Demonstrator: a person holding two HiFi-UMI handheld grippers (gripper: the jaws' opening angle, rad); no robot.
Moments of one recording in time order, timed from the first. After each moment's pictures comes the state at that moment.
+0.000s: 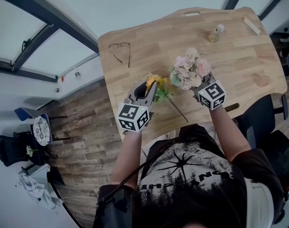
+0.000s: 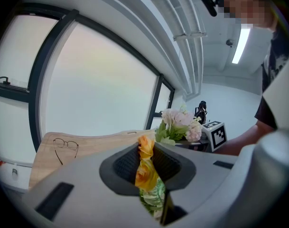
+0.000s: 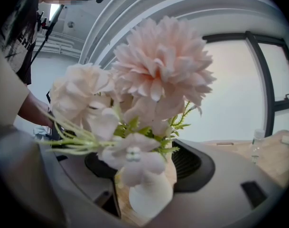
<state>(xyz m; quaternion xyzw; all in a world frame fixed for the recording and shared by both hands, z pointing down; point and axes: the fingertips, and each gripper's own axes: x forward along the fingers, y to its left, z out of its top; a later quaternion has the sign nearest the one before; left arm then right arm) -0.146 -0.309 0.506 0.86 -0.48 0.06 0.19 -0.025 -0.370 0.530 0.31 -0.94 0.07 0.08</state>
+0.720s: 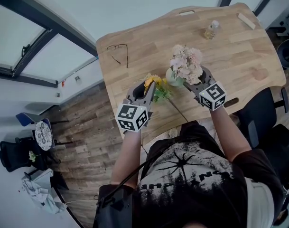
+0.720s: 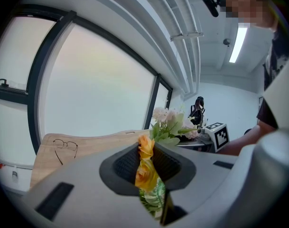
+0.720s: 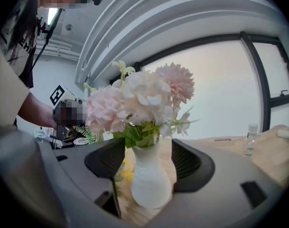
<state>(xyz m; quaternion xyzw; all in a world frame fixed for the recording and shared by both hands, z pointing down) -0.142 -0.298 0.503 0.86 -0.47 0.06 0.18 -0.009 -0.347 0.533 0.32 -0.94 0.08 0.07</state>
